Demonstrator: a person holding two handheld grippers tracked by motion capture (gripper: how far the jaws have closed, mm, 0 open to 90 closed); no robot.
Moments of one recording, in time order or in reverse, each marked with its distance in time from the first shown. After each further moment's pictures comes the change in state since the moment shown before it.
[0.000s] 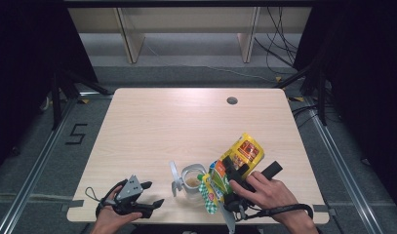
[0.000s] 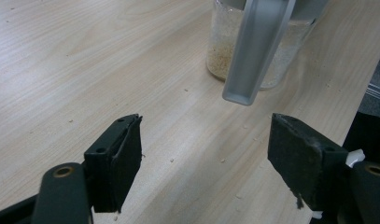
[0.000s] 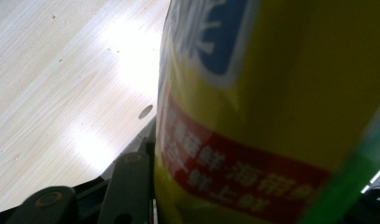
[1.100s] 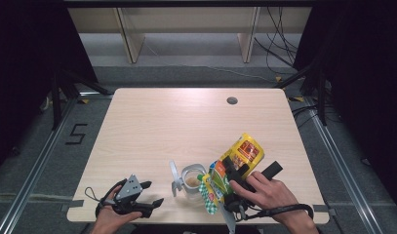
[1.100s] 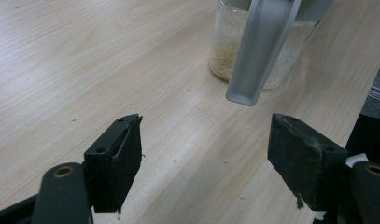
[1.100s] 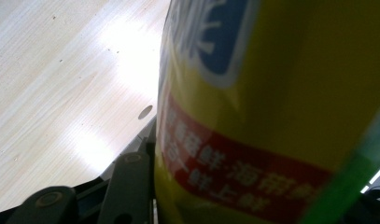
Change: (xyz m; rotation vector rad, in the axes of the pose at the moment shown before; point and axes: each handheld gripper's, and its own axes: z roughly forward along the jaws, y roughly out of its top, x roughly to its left) left arm 0.000 -0.001 -0.001 0.008 0.004 -0.026; right arm 0.000 0.000 0.000 -0.008 -0.001 -0.005
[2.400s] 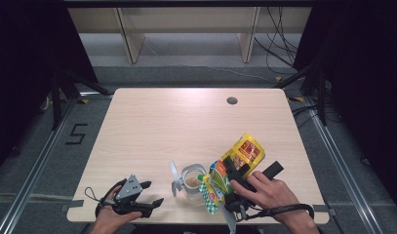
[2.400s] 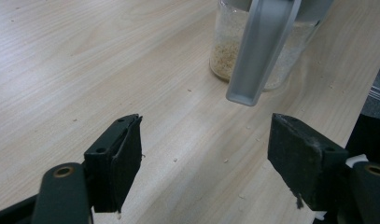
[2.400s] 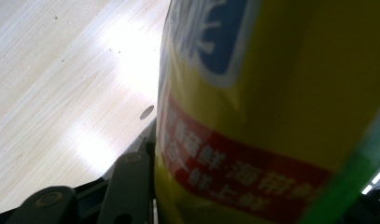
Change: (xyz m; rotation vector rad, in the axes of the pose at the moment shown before) left arm 0.001 0.001 0.000 -0.008 -0.003 0.004; right arm 0.000 -0.002 -0.001 0.008 0.005 0.001
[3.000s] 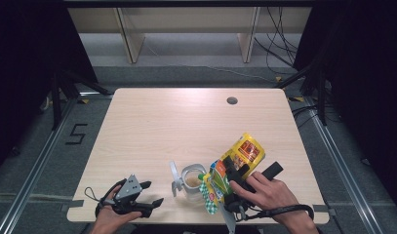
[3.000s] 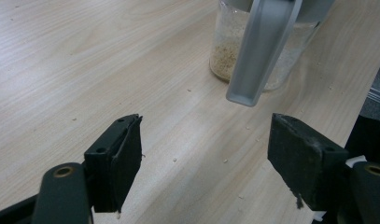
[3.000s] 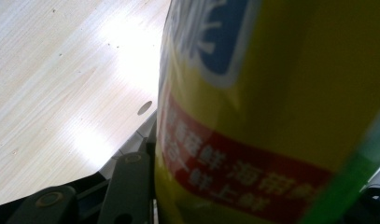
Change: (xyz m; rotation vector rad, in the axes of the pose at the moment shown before) left arm 0.000 -0.001 0.000 -0.008 0.003 -0.011; right arm 0.000 0.003 0.000 0.011 -0.007 -0.015
